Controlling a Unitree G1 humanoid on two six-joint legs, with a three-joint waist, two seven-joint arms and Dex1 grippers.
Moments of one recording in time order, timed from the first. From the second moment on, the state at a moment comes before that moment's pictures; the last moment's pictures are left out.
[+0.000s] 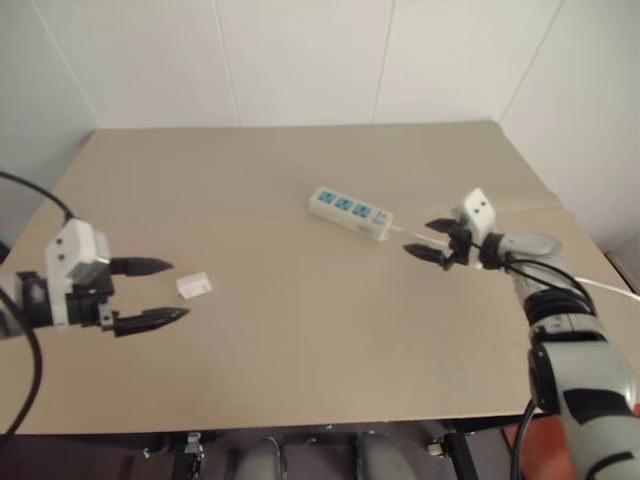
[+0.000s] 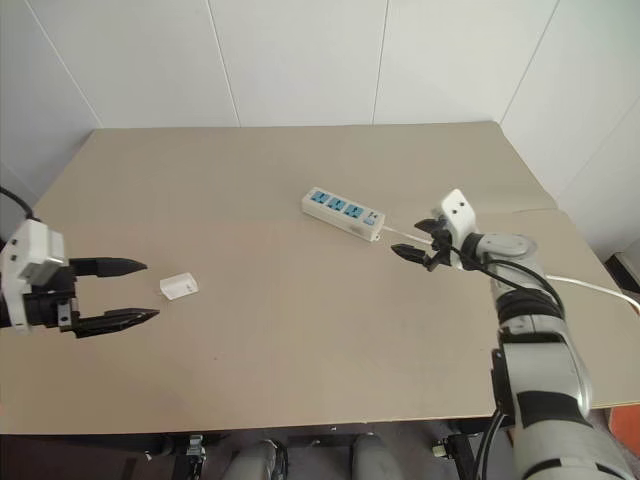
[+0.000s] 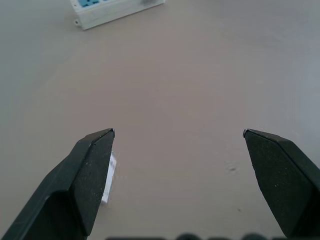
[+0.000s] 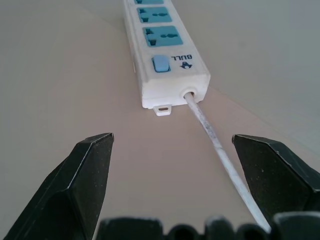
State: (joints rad) left arm -0.07 1.09 0.44 -0.25 -0.57 0.56 -1.26; right arm -1.00 -0.57 0.02 1.13 0.05 -0.11 0.99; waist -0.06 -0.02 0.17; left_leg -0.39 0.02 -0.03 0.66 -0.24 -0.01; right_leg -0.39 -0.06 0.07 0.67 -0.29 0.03
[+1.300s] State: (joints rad) left arm -0.04 1.14 0.33 -0.37 -0.54 0.54 -1.26; right arm -1.11 -0.46 0.01 1.29 -0.15 -0.08 1.06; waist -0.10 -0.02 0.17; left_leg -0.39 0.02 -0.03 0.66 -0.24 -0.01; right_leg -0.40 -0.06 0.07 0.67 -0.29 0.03
